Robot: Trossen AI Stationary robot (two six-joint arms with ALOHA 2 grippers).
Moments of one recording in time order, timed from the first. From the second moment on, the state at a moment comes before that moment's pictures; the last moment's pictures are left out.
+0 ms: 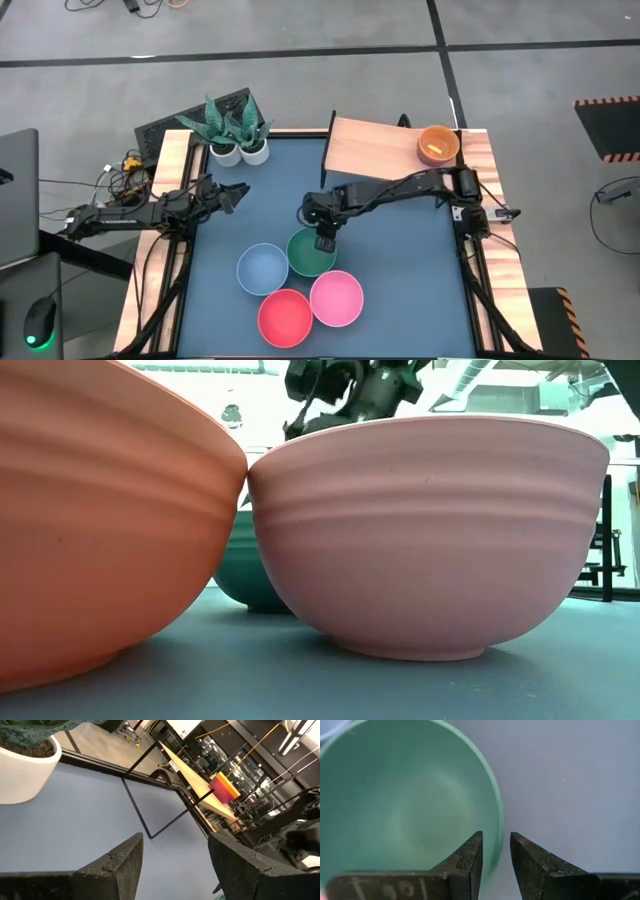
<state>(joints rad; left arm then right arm) 0.08 0.13 0.02 0.06 -0.50 -0.83 0.01 2.02 1.58 -0.69 -0.05 0.24</state>
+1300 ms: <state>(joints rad) 0.08 0.20 0.02 0.06 -0.50 -0.89 -0.53 2.02 2.35 -1.50 0.01 0.07</state>
